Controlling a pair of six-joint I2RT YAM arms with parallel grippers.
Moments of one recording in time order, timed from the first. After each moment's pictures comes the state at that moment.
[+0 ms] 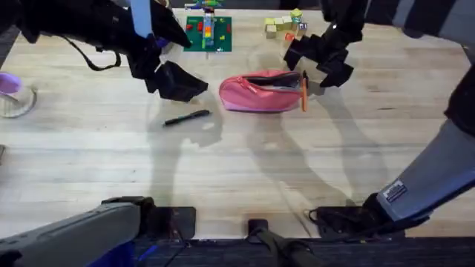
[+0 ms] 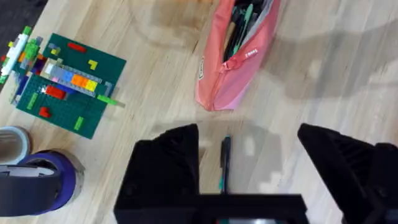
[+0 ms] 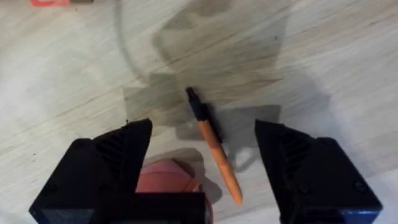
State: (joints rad) left arm 0.02 1.35 1.32 -1.16 0.68 1.07; right arm 0.18 1.98 1.48 -0.87 0.07 0.72
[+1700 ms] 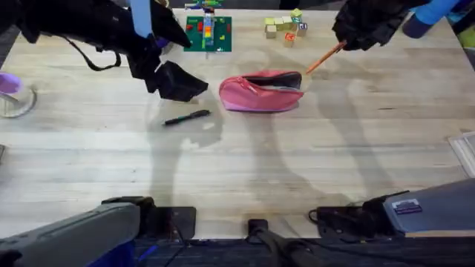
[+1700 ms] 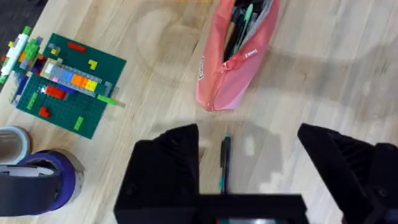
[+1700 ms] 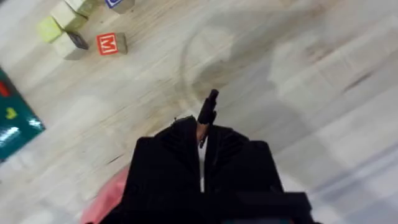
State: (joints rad) left arm 0.02 1.35 1.32 -1.16 0.68 1.07; right arm 0.21 1.66 1.56 -1.06 0.29 0.80
